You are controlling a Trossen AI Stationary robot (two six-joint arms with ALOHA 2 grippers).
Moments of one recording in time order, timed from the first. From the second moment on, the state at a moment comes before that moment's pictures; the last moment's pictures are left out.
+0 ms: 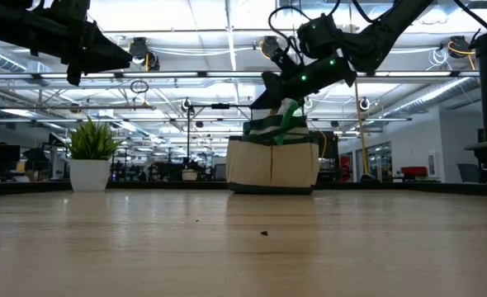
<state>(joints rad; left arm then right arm) 0.19 0.39 0.34 -0.03 -0.32 -0.25 -0.47 1.64 0.93 0.49 0.05 -0.11</state>
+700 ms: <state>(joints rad) 0.19 0.39 0.34 -0.03 -0.32 -0.24 -0.48 1.57 0.94 0.41 0.00 0.07</state>
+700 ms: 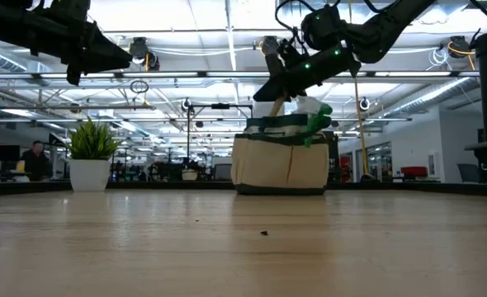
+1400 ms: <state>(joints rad) 0.19 0.39 0.34 -0.03 -0.32 -0.24 -0.48 1.57 0.94 0.26 0.06 0.22</state>
